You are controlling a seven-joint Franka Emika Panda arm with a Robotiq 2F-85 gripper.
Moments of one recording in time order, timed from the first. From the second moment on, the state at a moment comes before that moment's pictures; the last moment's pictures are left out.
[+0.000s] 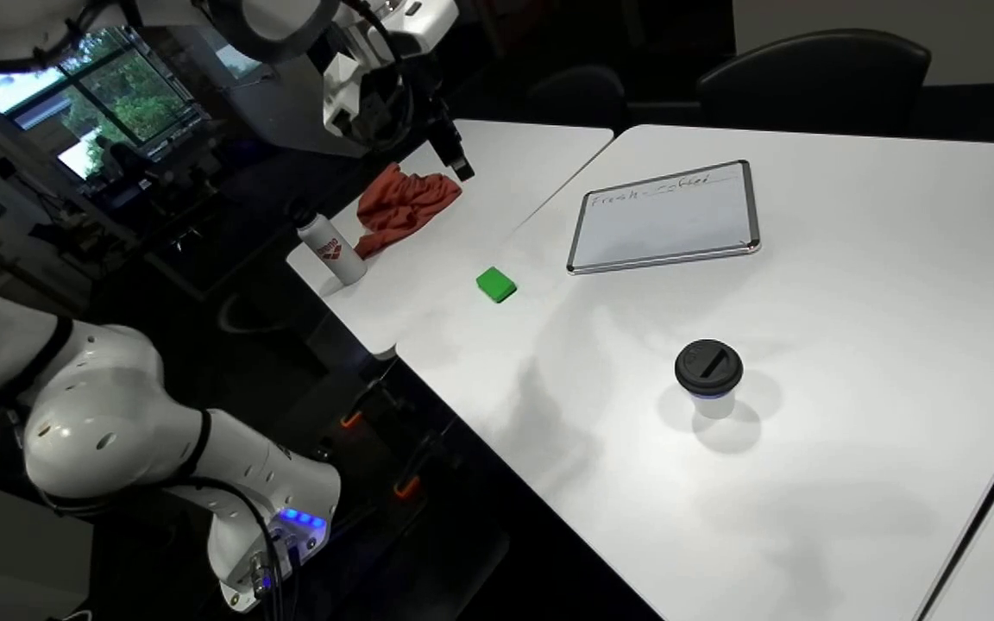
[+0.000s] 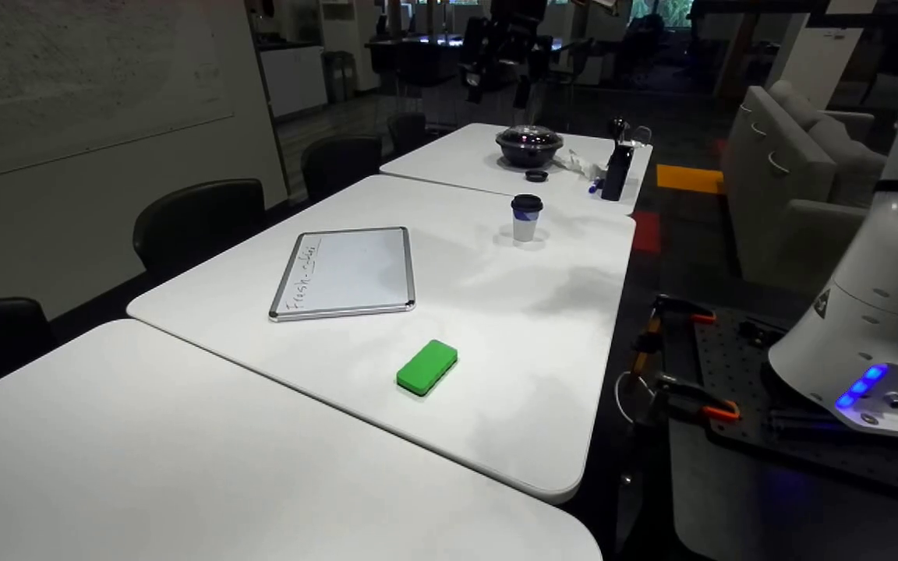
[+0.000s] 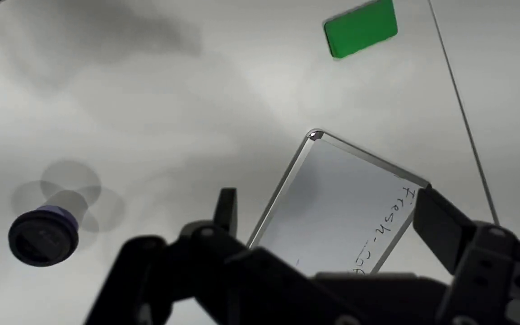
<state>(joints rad) -0.11 -0.16 -0.10 -2.21 0.16 2.15 0.28</state>
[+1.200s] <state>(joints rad) -0.29 0.06 -0.31 -2.22 -0.02 2.42 0.30</state>
